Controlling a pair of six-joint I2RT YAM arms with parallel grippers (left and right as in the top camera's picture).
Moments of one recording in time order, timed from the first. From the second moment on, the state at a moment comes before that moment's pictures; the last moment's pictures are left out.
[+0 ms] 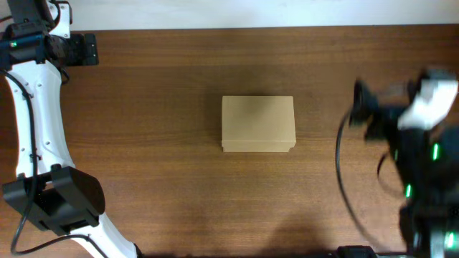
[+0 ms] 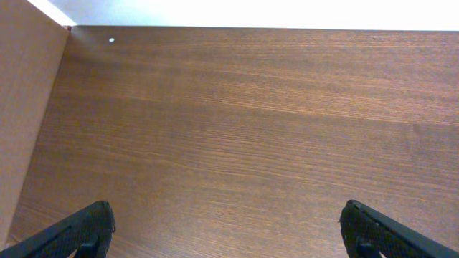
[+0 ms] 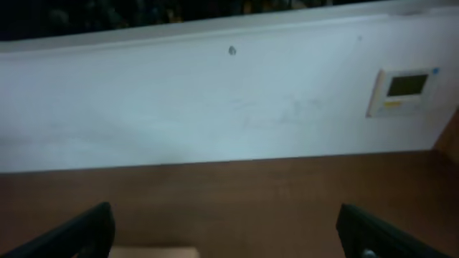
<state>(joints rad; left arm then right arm) 0.25 1.96 2.06 -0.97 -0.06 0.19 -0.01 0.76 1.08 -0.49 -0.05 0.09</state>
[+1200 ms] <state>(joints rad) 0.25 1.96 2.06 -0.97 -0.06 0.19 -0.01 0.05 0.05 0.14 -0.04 0.09</state>
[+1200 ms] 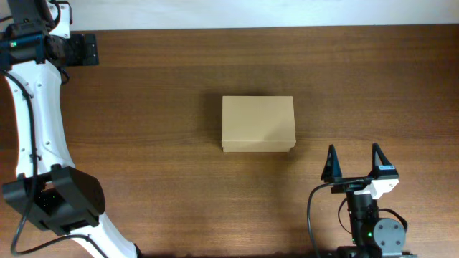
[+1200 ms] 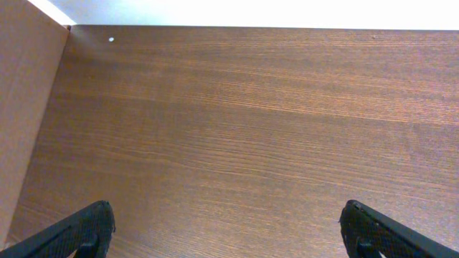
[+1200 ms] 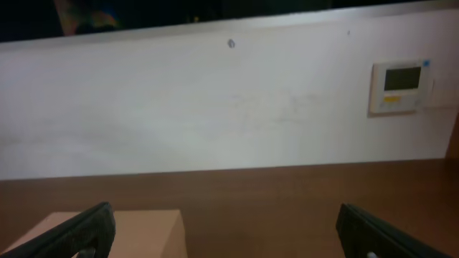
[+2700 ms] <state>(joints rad) 0.24 1.64 1.71 -0.66 -0.06 0.19 -0.01 0.04 0.02 -0.08 -0.04 0.09</state>
